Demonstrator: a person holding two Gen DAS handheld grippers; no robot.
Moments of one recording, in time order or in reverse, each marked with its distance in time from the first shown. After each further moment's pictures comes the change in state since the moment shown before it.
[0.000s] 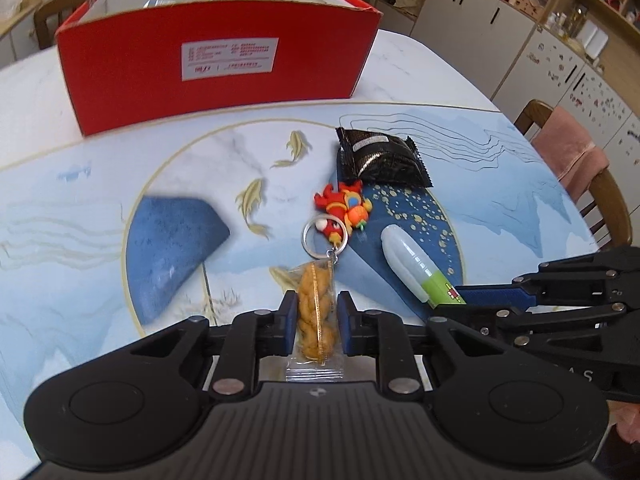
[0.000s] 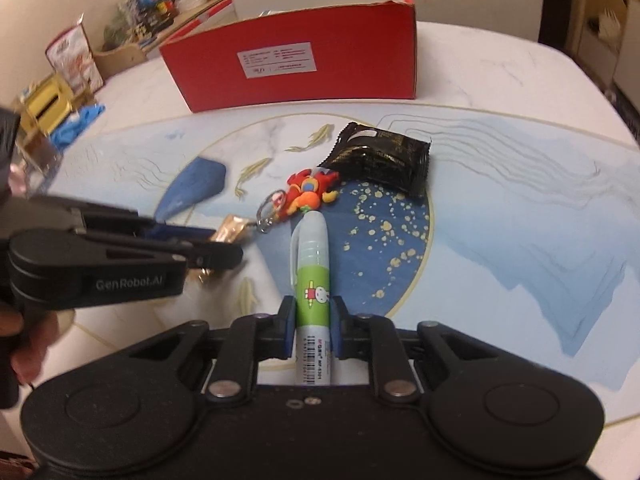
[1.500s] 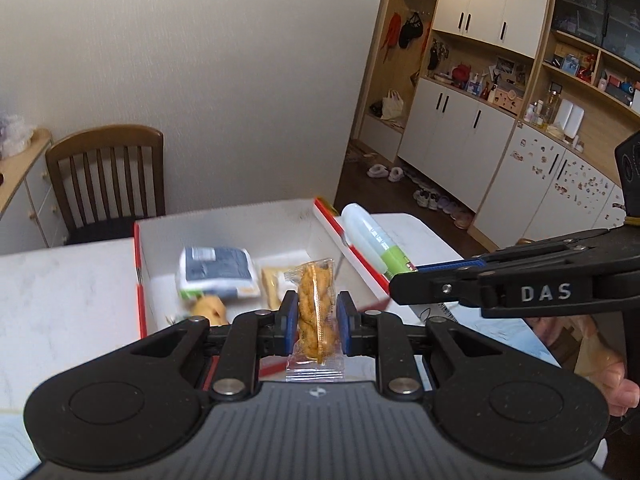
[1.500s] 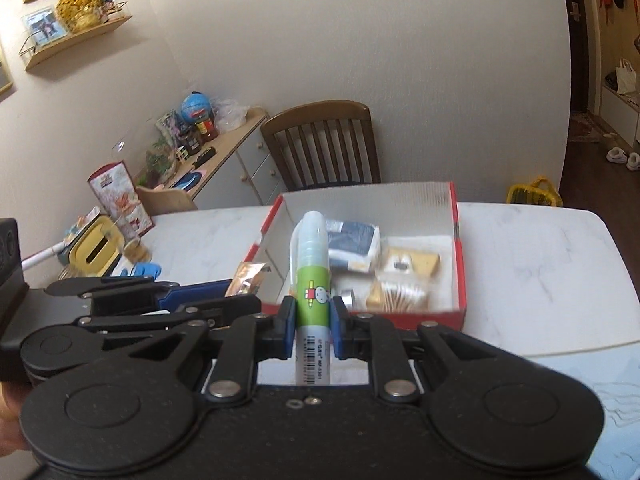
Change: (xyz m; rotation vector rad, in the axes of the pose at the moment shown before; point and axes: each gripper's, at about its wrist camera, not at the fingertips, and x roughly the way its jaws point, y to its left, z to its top) left arm -0.122 0.029 0.171 0.089 -0.347 0.010; right arm -0.075 0.027 0.204 0.001 -0.255 0.114
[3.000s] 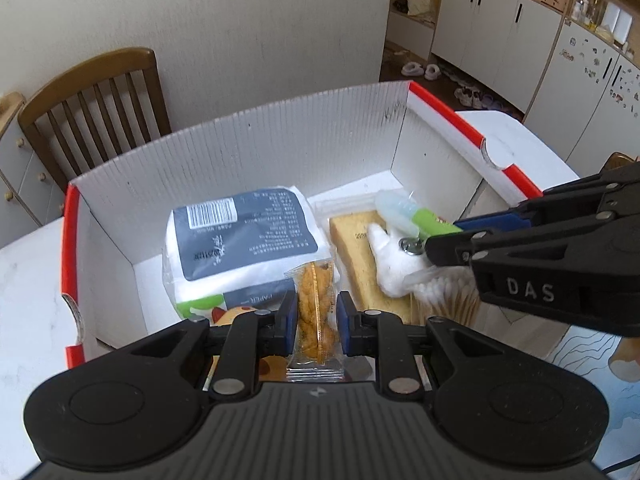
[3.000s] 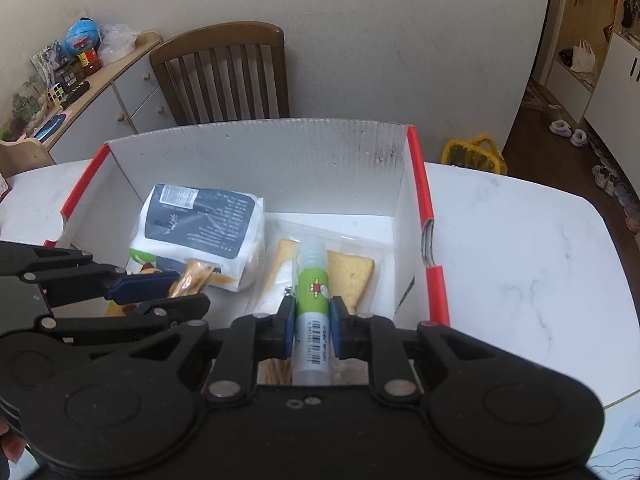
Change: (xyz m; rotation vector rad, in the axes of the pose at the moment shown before) left arm 0.208 0.061 -0.001 0.096 0.314 0.098; right arm 0.185 -0.062 0.019 -0.009 0.193 -0.296
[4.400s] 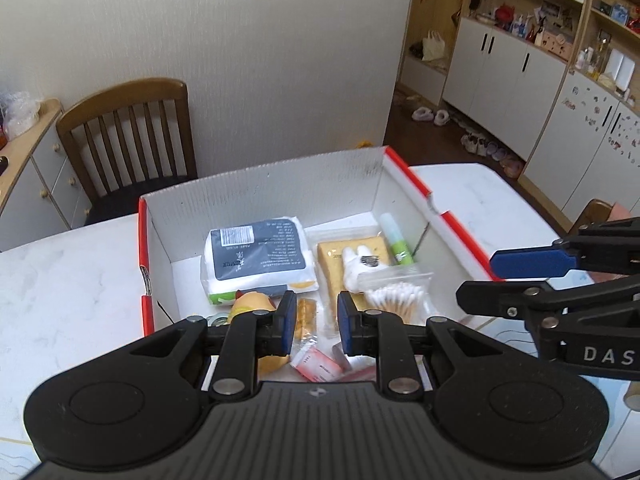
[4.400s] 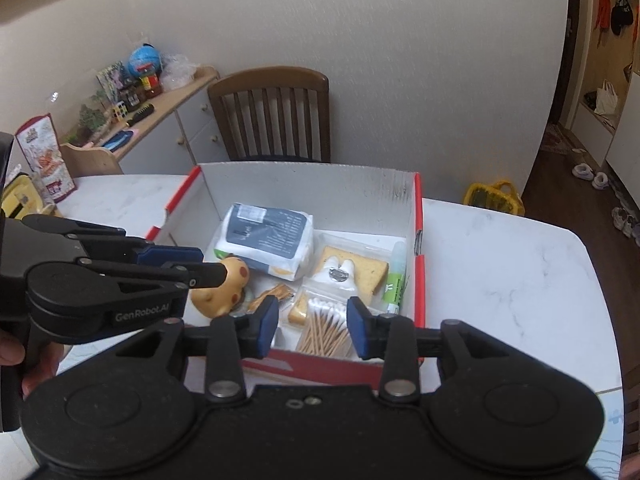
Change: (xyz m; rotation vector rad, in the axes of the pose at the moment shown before) left arm -0.103 -0.017 -0.015 -0.080 -0.132 0.023; right arm -0.103 0.000 -0.029 -0.083 -0.125 0.110
